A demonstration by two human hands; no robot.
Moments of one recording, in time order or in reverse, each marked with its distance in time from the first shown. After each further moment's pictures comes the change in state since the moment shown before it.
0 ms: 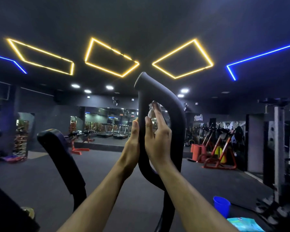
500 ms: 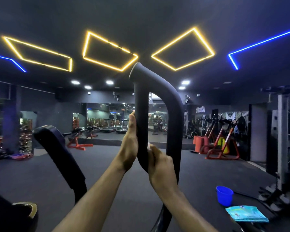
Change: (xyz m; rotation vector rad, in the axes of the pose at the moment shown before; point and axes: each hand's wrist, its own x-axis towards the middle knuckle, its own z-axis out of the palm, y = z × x) left_hand -0.001 -0.002 0.000 0.132 0.053 0.025; right_hand -0.087 0.020 -0.035 -0.291 -0.307 0.234
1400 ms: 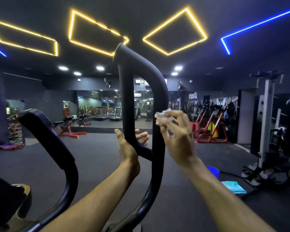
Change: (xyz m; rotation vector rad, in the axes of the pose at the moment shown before) left_hand -0.034 -0.080 0.041 -0.466 0.429 -0.439; right_hand 0.018 0.033 -0.083 -0.236 0.338 -0.423
